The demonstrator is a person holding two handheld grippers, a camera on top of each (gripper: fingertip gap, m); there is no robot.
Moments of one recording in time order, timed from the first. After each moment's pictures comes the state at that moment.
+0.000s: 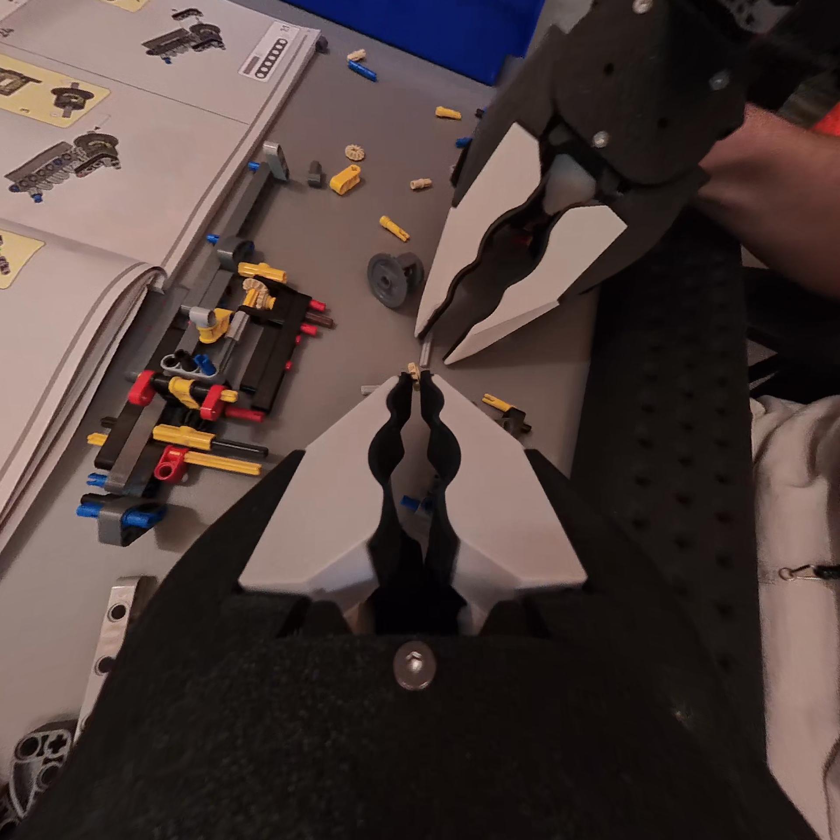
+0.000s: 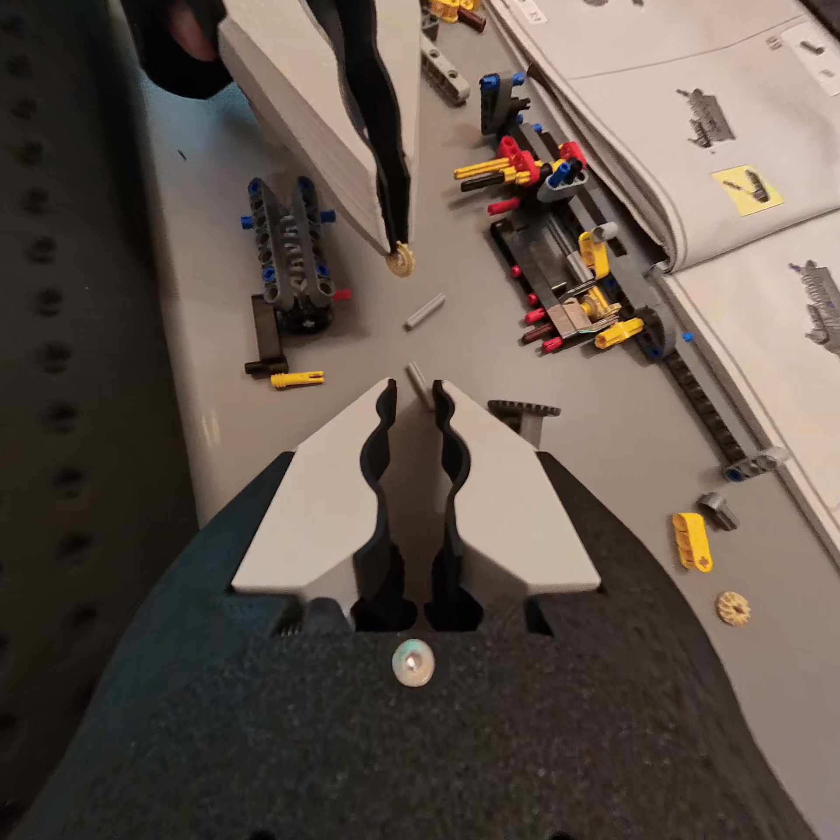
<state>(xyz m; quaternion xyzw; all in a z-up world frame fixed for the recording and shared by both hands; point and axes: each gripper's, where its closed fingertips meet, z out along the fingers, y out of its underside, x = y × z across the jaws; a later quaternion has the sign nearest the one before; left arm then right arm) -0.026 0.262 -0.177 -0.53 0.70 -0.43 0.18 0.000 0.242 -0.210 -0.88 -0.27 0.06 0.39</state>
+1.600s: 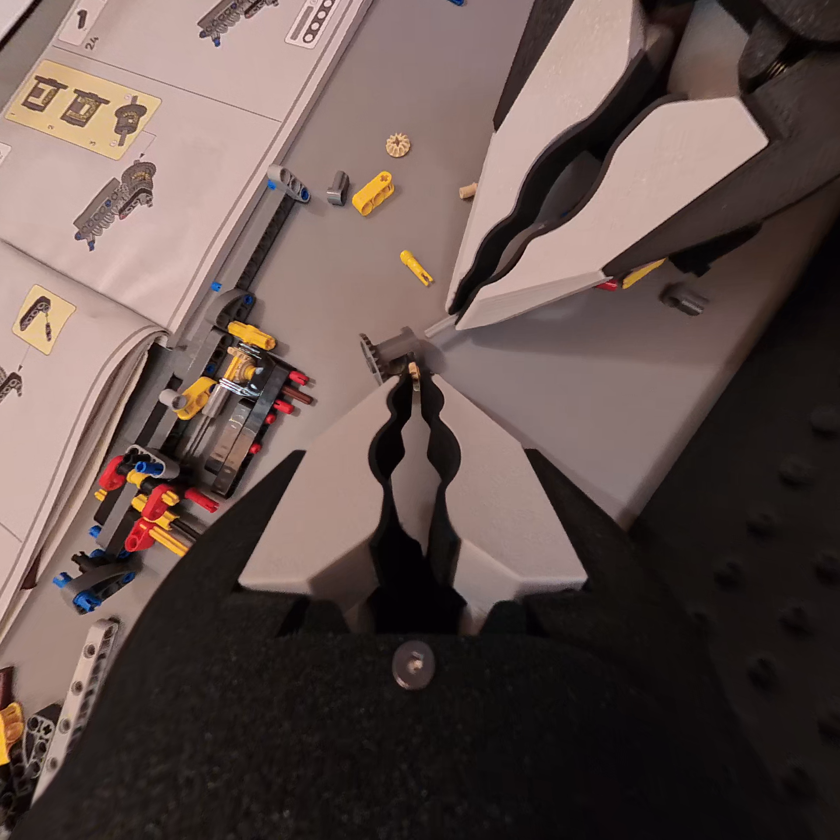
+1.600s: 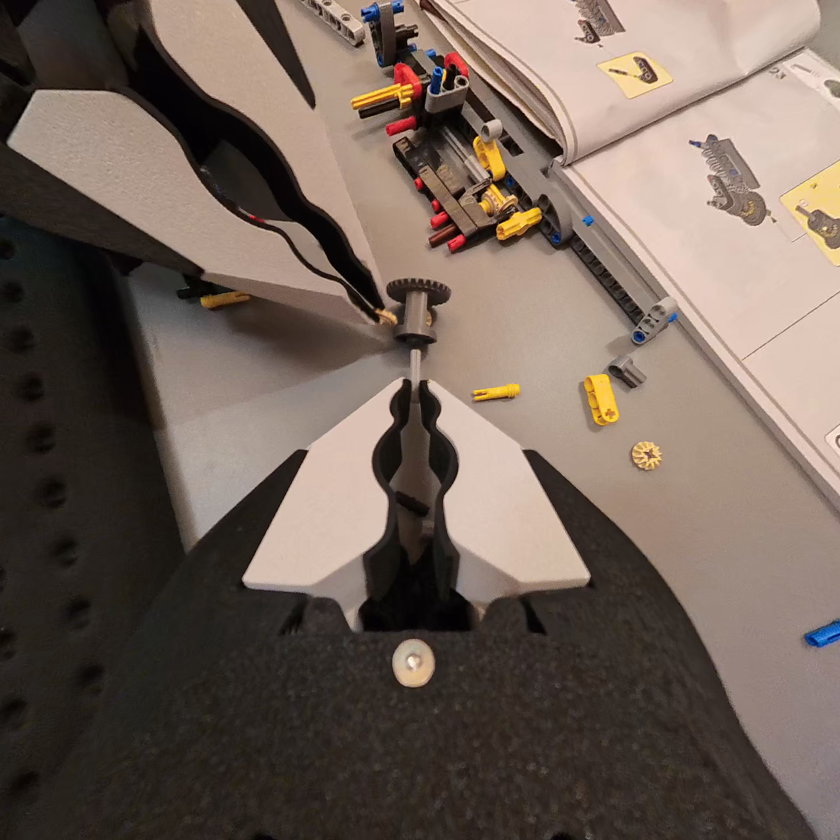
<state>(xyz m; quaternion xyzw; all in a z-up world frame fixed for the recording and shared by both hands) 0.033 0.231 -0.198 -0.61 0.71 -0.23 0.28 0.058 0.218 -0.204 -0.90 -0.21 0.07 0.39</state>
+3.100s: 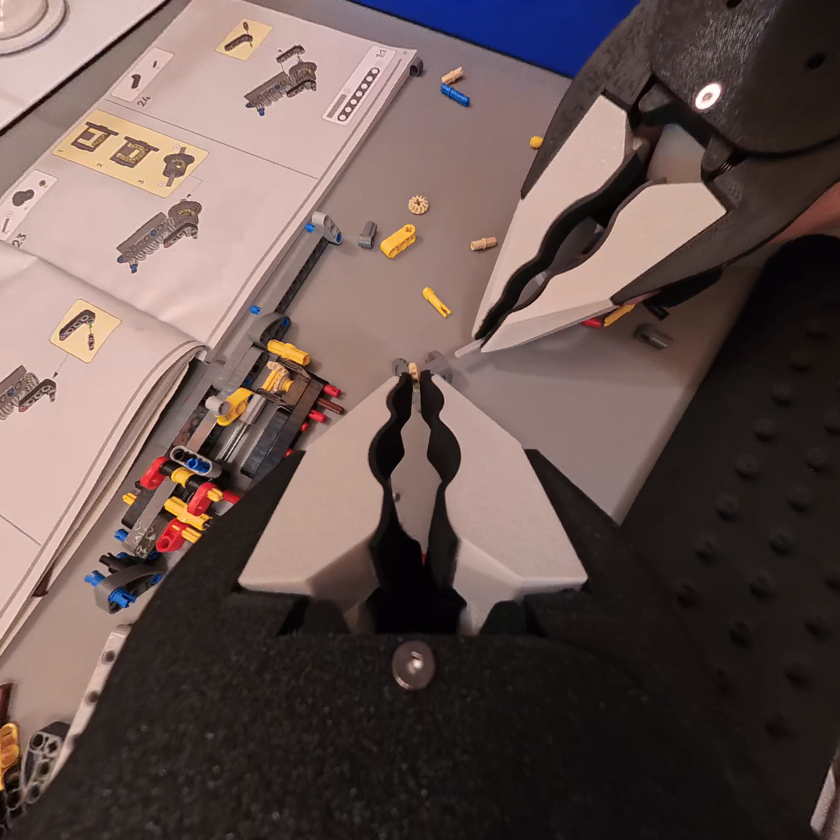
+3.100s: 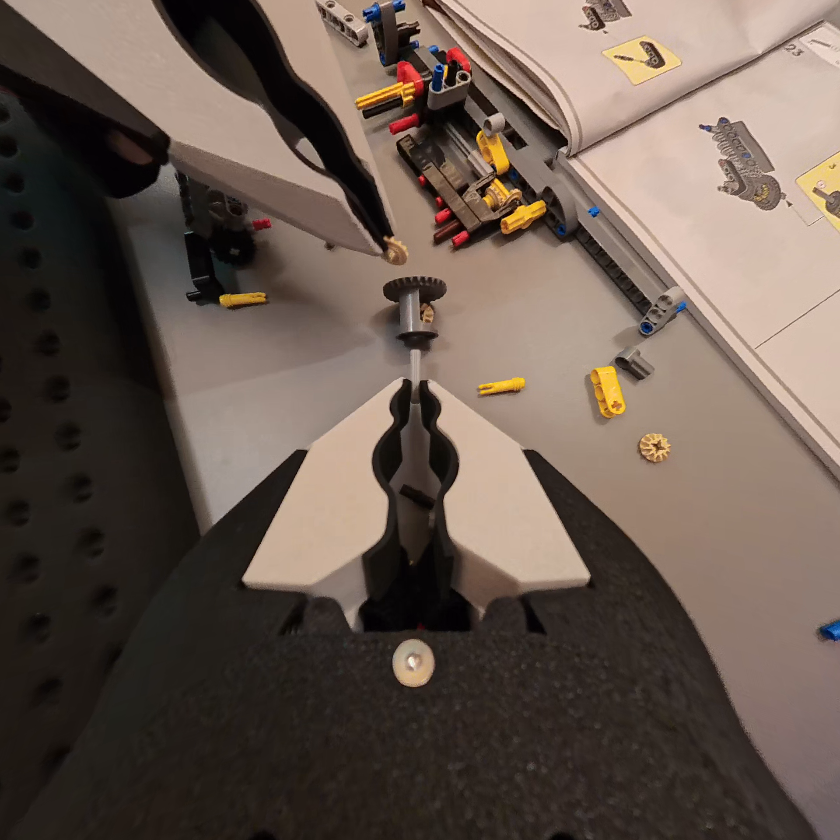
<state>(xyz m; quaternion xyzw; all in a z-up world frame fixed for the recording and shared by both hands) 0.031 0.242 -0.172 -0.61 0.68 -0.30 0.28 0.056 0.214 -0.202 -0.90 -0.20 0.09 0.38</state>
